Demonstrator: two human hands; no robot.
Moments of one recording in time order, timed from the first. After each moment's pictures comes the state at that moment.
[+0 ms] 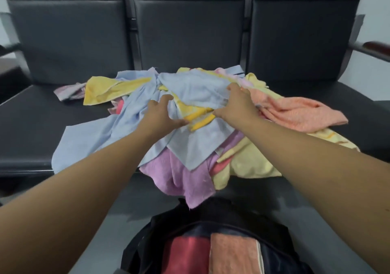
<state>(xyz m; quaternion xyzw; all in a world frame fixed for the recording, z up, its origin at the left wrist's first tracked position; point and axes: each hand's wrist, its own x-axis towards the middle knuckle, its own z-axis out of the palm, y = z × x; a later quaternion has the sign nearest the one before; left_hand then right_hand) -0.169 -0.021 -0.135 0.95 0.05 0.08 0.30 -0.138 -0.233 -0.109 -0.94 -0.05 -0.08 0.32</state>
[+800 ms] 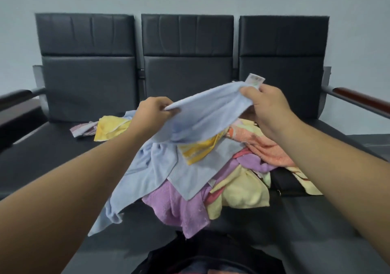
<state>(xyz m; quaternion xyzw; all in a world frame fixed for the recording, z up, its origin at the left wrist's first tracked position) -0.196 -0.022 -0.010 0.91 -0.05 0.23 0.33 -0.198 -0.286 0.021 -0.69 -0.09 -0.12 0.71</state>
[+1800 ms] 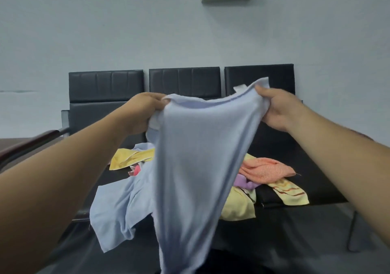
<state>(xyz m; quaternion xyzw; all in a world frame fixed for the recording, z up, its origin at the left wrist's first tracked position) -0.326 -0.036 0.144 0.75 -0.09 0.07 0.65 -0.287 -0.359 0.139 -0.57 -0.07 -0.04 0.81</state>
